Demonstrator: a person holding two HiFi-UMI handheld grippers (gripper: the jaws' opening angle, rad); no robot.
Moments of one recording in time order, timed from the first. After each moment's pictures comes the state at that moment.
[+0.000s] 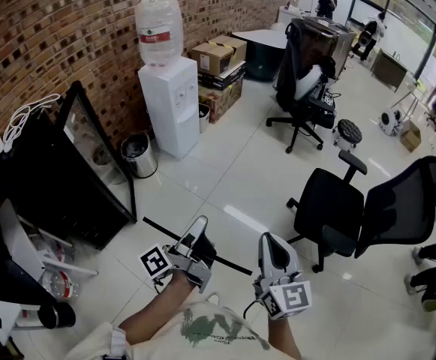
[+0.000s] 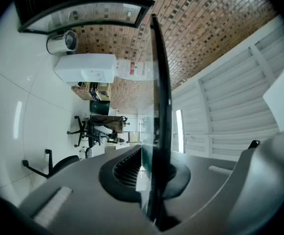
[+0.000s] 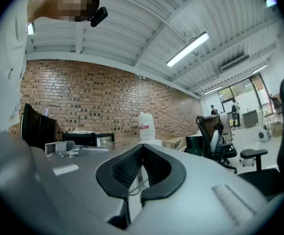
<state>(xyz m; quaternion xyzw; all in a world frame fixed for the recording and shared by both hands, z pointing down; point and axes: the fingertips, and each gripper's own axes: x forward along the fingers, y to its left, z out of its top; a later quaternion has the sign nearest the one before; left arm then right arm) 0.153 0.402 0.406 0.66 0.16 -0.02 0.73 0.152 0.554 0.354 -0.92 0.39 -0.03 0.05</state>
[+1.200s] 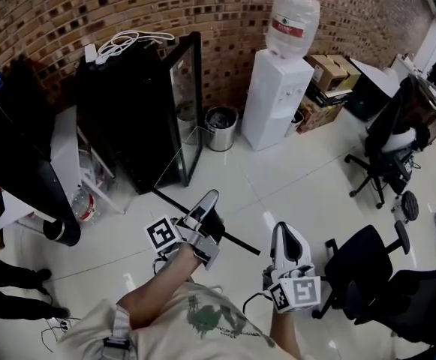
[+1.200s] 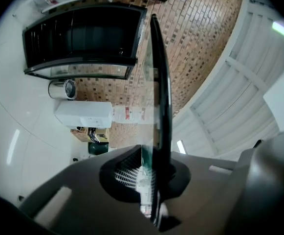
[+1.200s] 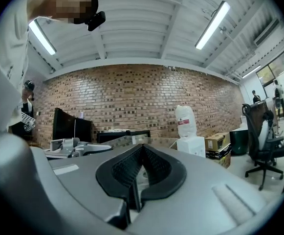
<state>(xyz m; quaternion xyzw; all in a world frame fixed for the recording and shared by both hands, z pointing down) 0.093 0.245 0.407 0.68 0.02 -0.18 0.71 0.146 0.407 0.361 -0.82 0.57 -0.03 0.04</state>
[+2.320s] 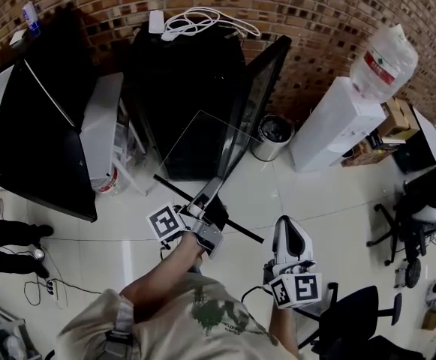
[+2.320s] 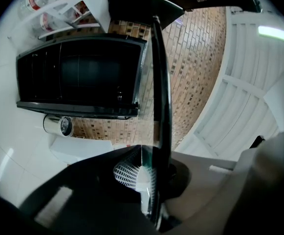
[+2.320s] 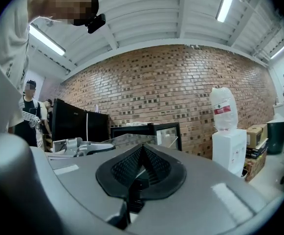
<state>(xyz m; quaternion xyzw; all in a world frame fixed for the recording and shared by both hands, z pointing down) 0.049 0.016 0.433 0.67 -0.10 -0.30 0.67 0.143 0.162 0.382 -0.73 0.68 -0.06 0.01</state>
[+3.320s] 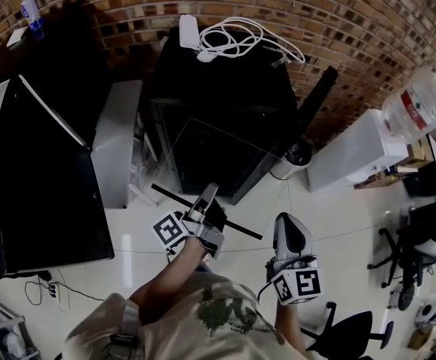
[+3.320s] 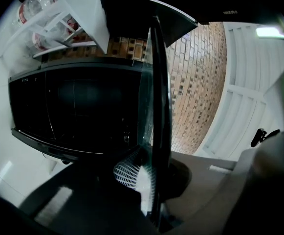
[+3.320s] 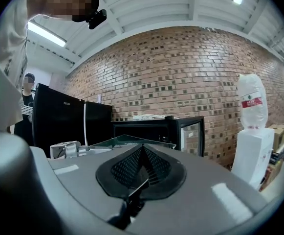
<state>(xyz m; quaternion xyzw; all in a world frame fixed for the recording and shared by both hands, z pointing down) -0.009 -0.164 0.474 0.65 -0.17 -0.34 0.66 0.107 -0.038 0.393 -0.68 0.73 -0.08 -0.03</state>
